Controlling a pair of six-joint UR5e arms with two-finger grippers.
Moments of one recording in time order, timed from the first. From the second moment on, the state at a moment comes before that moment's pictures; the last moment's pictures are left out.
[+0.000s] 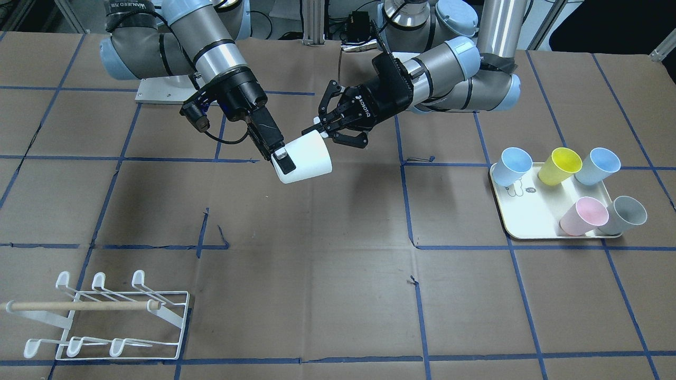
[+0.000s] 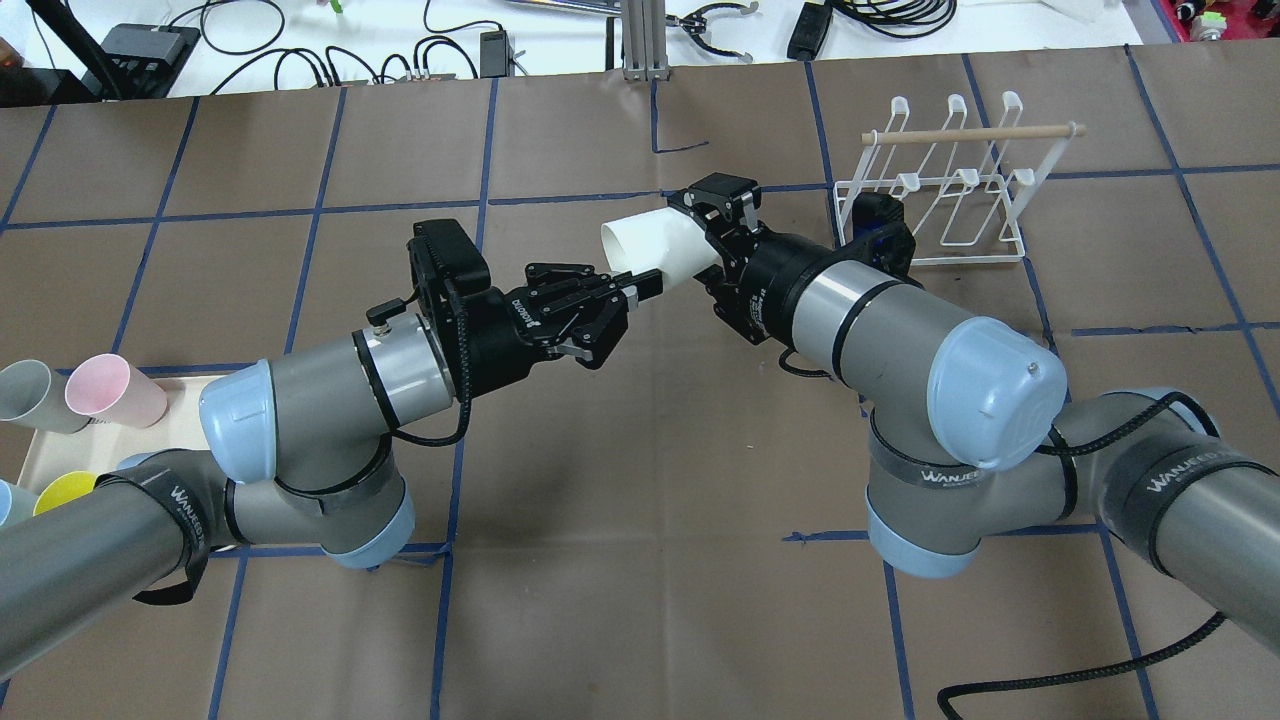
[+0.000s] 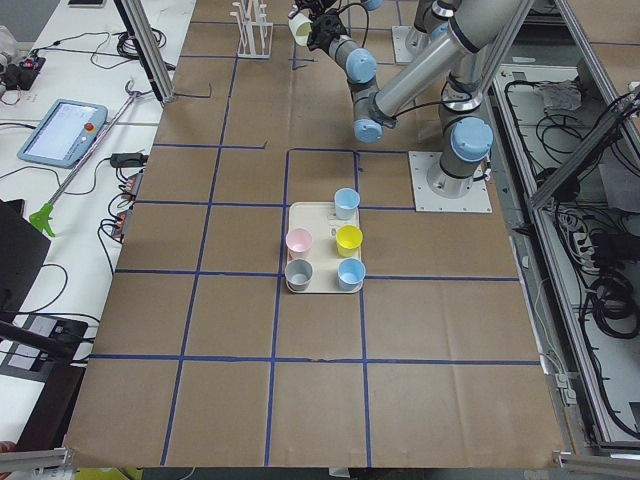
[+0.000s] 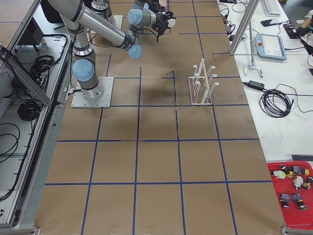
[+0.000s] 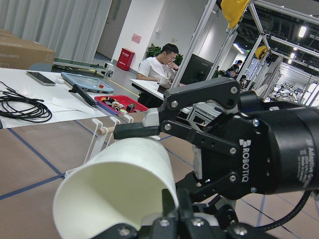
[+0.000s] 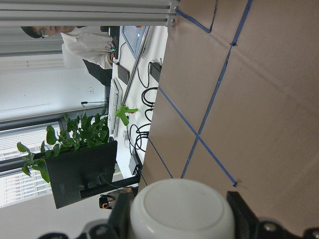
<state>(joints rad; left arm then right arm) -1.58 -1.79 -2.33 0.58 0.50 -0.06 1.74 -1.49 2.27 -3.41 -1.15 1.47</state>
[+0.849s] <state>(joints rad) -1.58 -1.77 -2.32 0.58 0.58 -0.06 1.74 -1.49 2.27 -3.41 -1.14 1.46</state>
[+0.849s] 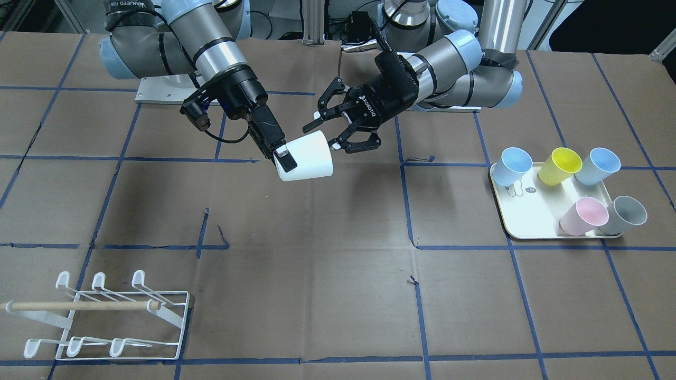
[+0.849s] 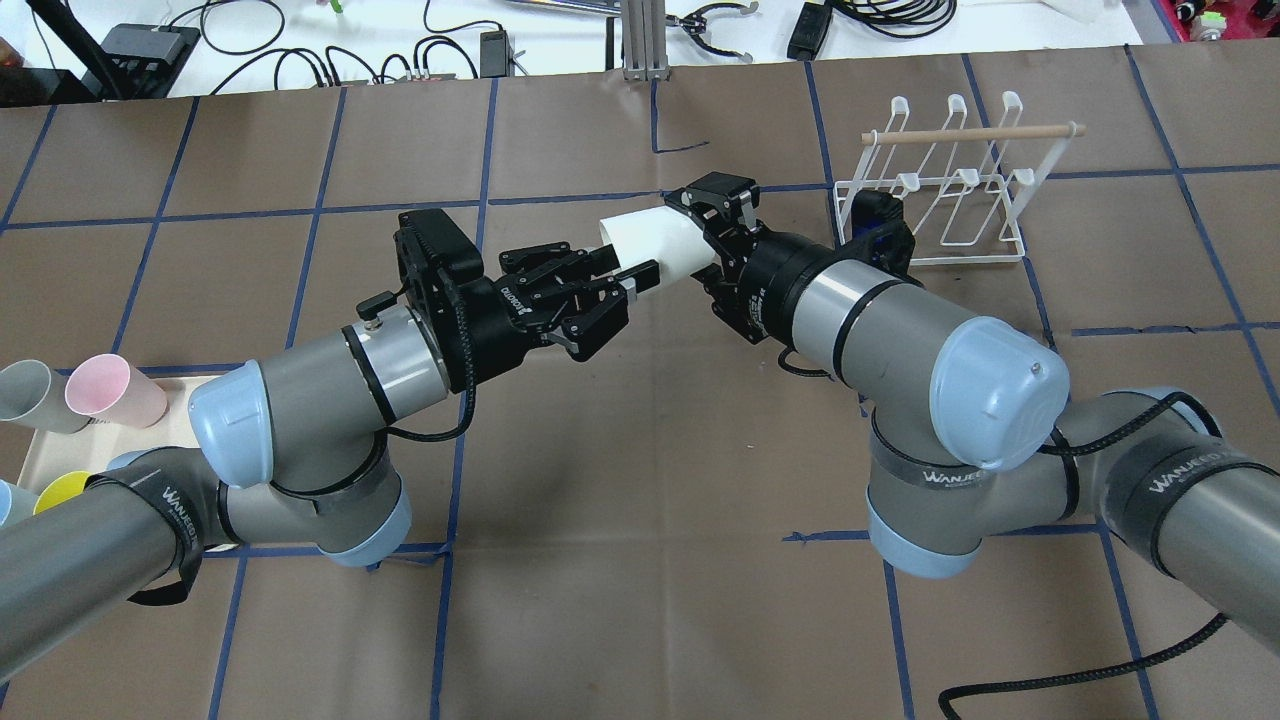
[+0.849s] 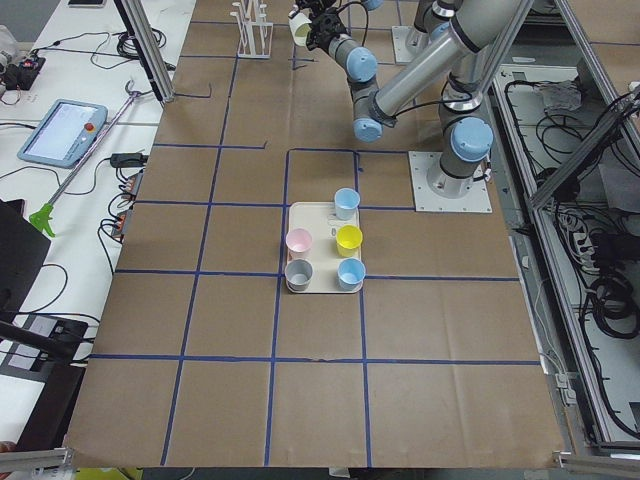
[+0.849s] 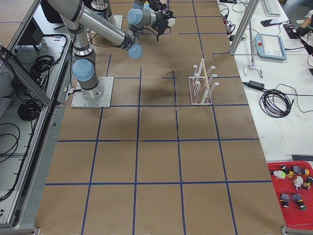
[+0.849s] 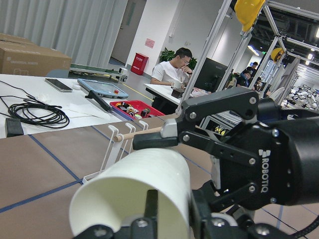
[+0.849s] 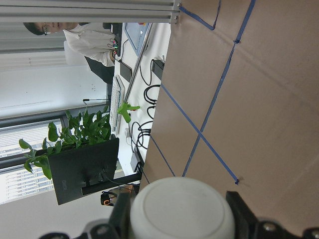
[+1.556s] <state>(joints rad) -1.51 -1.74 -2.37 0.58 0.55 -0.07 1.74 -1.49 2.26 -3.41 -1.11 1.46</state>
